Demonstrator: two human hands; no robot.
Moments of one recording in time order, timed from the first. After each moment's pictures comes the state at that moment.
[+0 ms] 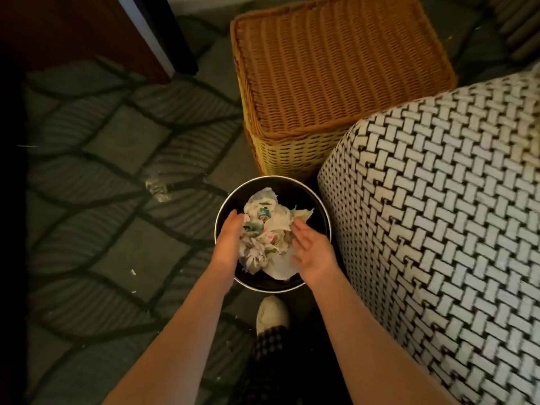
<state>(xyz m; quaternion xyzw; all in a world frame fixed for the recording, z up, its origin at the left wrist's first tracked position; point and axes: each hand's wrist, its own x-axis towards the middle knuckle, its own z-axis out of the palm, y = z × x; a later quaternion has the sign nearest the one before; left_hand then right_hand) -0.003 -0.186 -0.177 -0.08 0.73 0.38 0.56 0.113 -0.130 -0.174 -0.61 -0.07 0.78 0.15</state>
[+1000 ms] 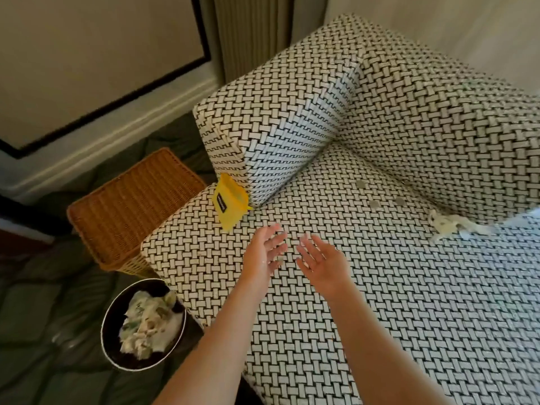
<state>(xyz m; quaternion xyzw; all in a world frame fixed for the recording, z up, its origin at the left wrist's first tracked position) 0.347 -0.069 0.074 0.19 0.60 0.37 0.69 0.465 -0.080 0.054 -0.53 0.08 0.69 0.48</state>
